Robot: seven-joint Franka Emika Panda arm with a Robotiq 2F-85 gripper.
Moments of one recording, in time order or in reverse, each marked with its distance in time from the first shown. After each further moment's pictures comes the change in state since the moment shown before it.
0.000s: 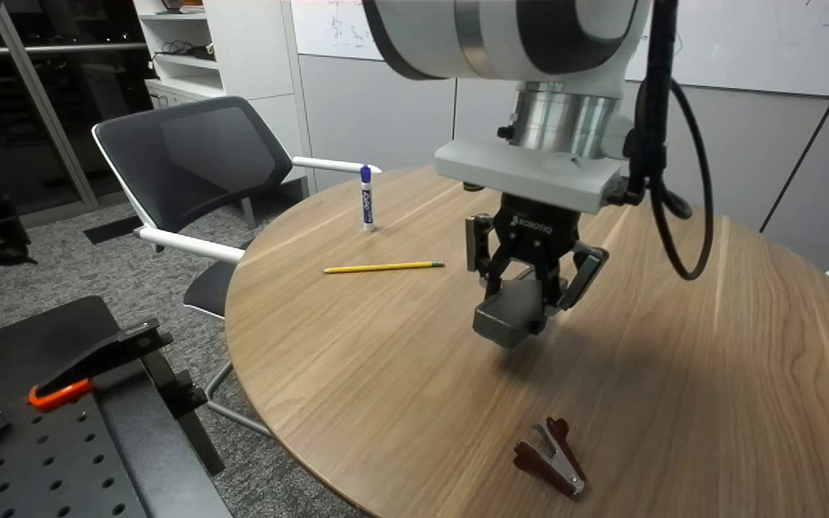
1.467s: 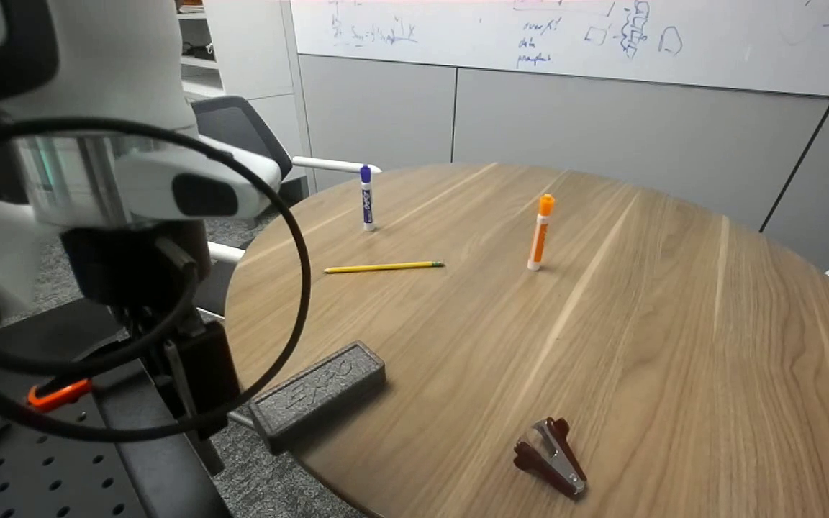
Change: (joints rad) arm 0.194 -0.589 0.041 -1.147 -0.022 0.623 0.231
